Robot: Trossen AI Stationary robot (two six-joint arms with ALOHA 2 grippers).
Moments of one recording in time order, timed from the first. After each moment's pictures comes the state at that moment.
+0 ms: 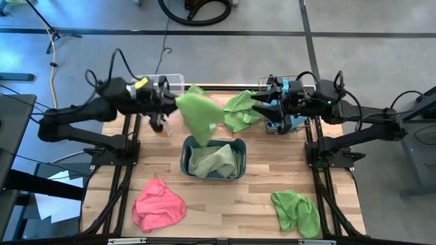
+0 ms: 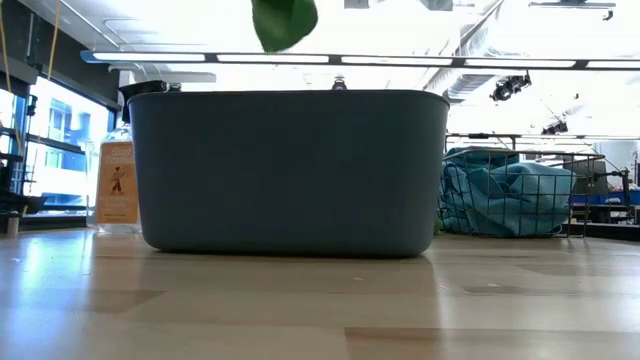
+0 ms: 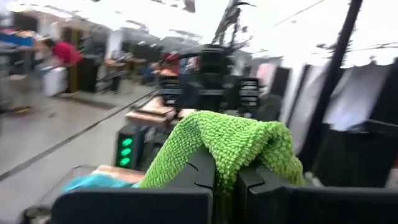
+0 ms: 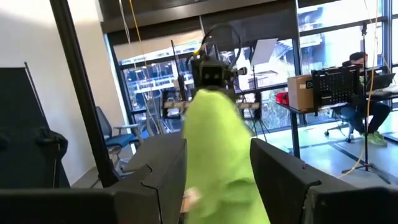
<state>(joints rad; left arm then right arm) 0.12 0.96 1.12 0.00 0.07 -0.19 -0.07 1.04 1.16 0.08 -0.07 0.17</state>
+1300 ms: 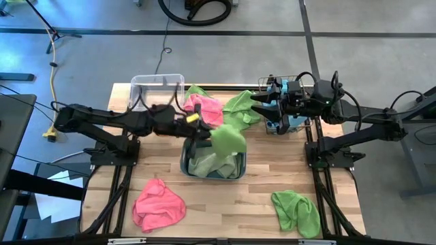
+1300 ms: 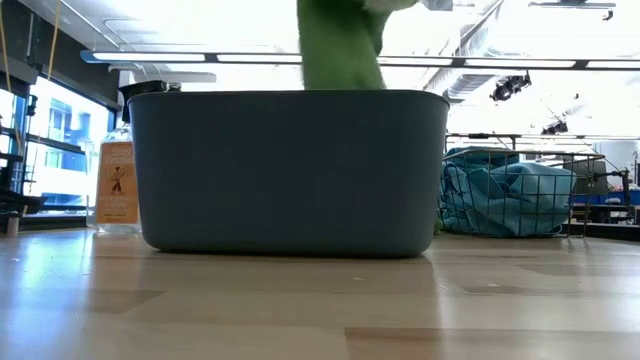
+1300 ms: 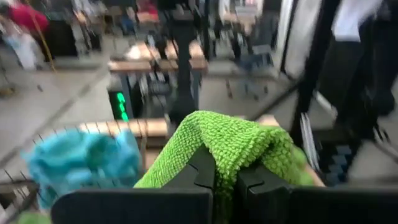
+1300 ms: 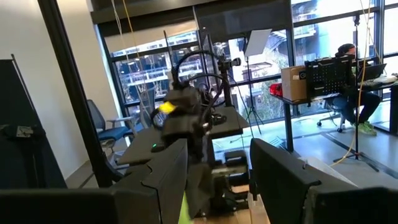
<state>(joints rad) -0.07 1.27 1.07 0.10 -0.02 0.02 -0.07 1.04 1.16 0.03 -0.06 0.17</state>
